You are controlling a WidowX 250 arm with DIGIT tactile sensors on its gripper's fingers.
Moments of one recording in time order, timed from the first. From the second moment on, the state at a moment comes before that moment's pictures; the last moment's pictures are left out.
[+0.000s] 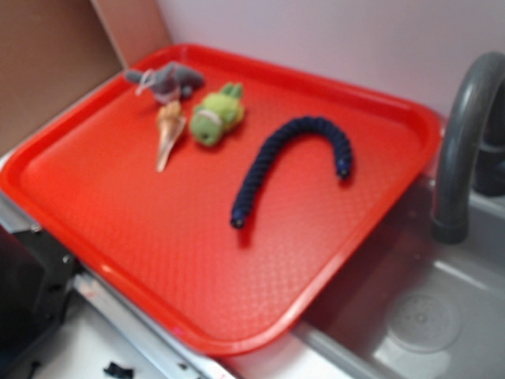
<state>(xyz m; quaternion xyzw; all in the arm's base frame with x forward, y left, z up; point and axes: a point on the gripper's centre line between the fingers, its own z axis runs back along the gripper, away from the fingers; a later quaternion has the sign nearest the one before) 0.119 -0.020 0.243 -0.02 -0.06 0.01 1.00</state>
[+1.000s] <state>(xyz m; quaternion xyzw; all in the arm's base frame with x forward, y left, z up) 0.153 0.003 0.195 0.02 -0.18 0.36 0.92</state>
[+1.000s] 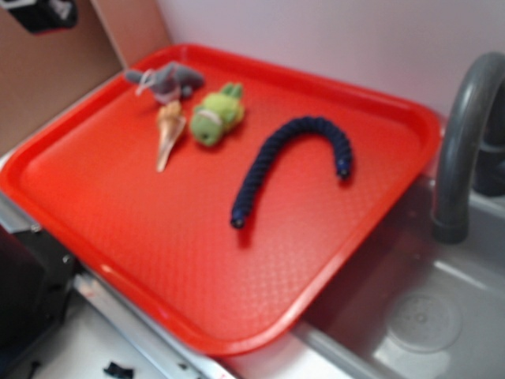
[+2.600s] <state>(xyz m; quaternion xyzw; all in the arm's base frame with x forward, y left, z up) 0.252 0.042 0.013 0.07 -0.16 0.36 0.91</state>
